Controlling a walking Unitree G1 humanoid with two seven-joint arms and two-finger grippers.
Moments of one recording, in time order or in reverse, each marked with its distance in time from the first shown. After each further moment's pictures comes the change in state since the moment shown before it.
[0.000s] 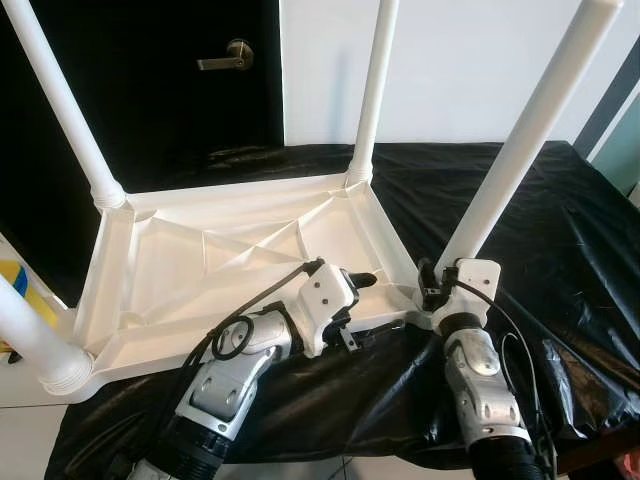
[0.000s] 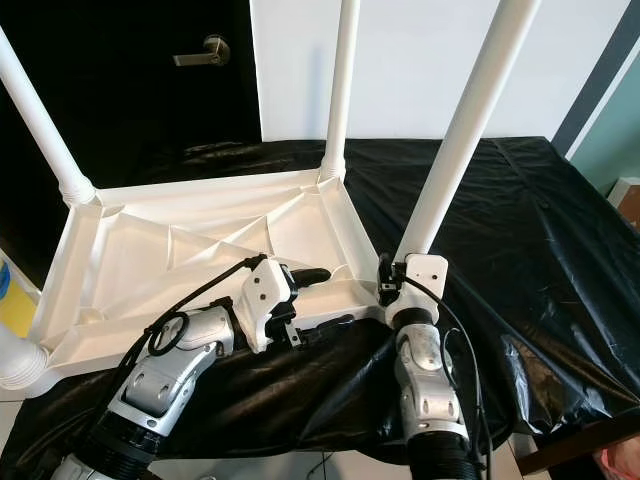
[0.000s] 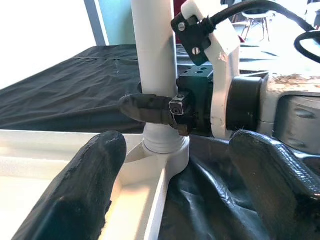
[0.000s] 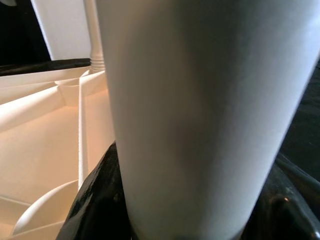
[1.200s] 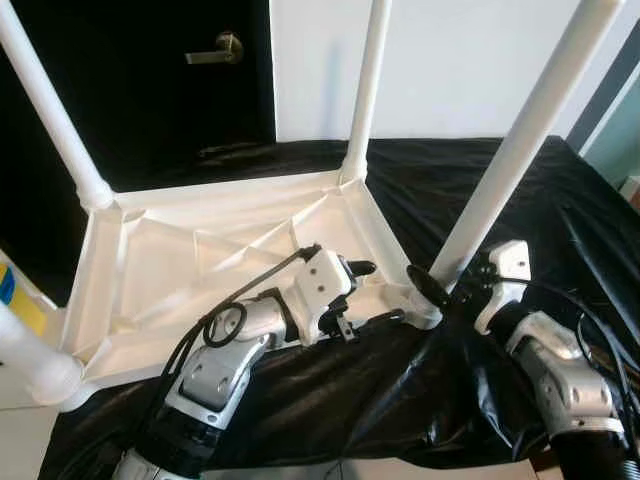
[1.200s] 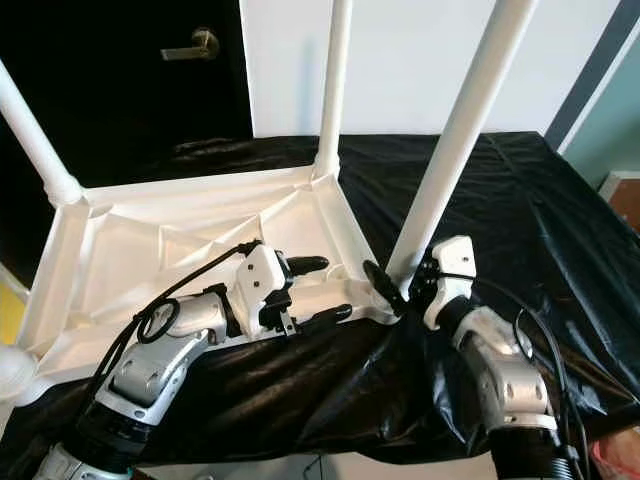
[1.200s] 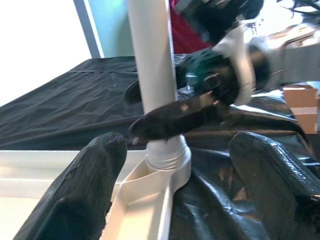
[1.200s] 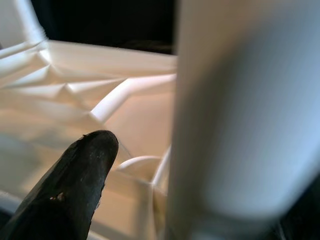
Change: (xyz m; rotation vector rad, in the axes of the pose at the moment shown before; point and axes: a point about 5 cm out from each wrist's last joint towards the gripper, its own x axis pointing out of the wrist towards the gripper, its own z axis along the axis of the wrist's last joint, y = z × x) left arm -0.009 0.001 0.020 0.039 -0.015 -0.038; right arm 0.009 -0.034 0.032 -0.108 0.080 0.788
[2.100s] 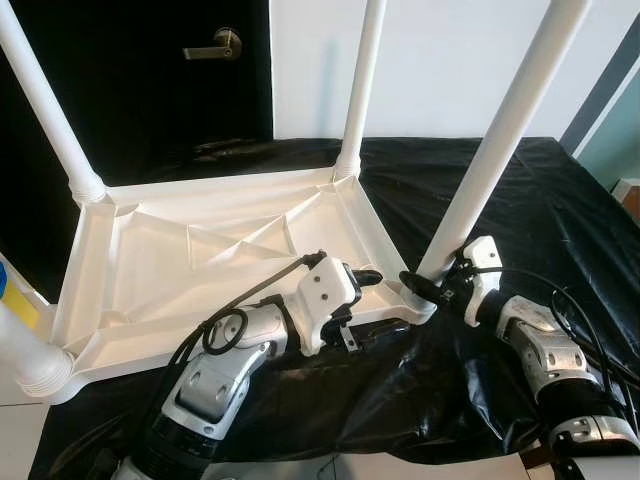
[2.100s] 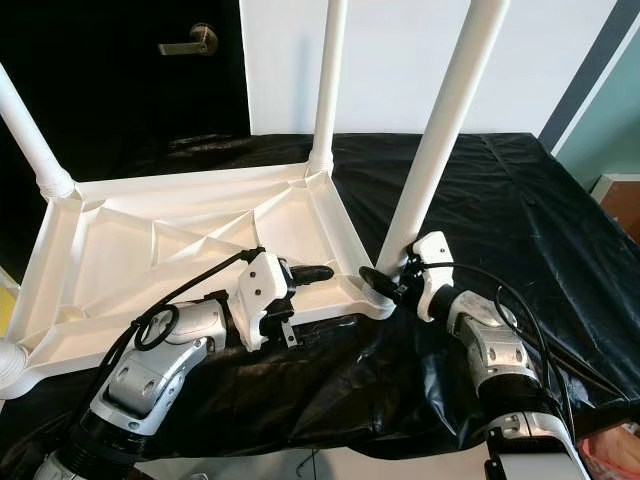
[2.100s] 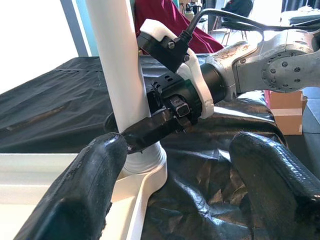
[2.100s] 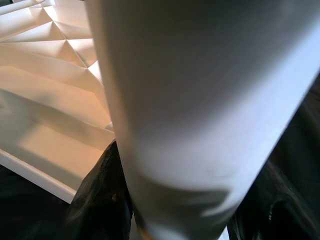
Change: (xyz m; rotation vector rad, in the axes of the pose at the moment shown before) left arm 0.000 -0.010 0.002 -0.023 0.014 -0.022; right arm 0.019 -0.020 -0.024 -0.001 0.094 0.065
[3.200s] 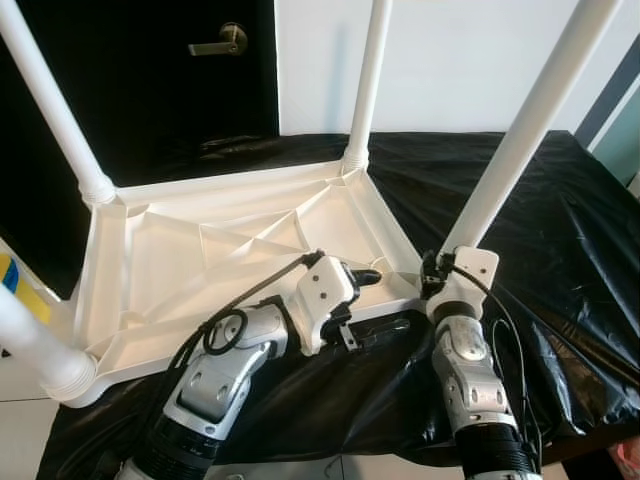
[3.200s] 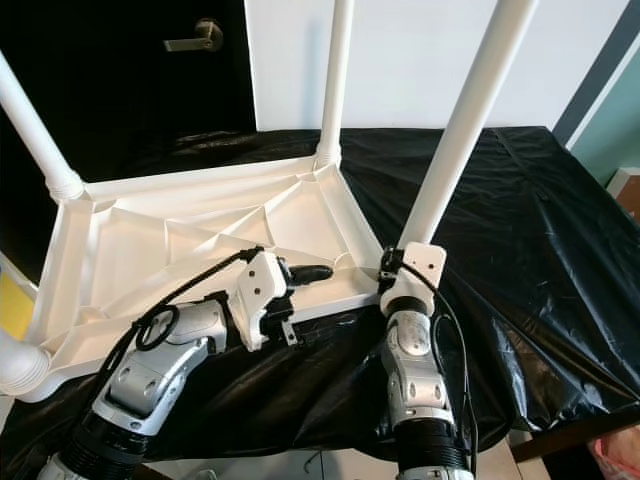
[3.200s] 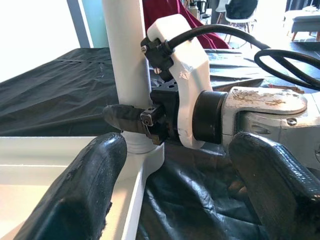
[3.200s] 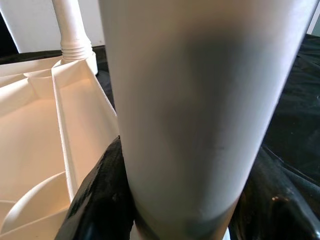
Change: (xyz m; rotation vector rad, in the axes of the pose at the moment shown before) left arm 0.000 0.001 -0.002 -0.019 -0.006 0.013; right arm 0.014 0.051 0.007 0.145 -0.161 -0.909
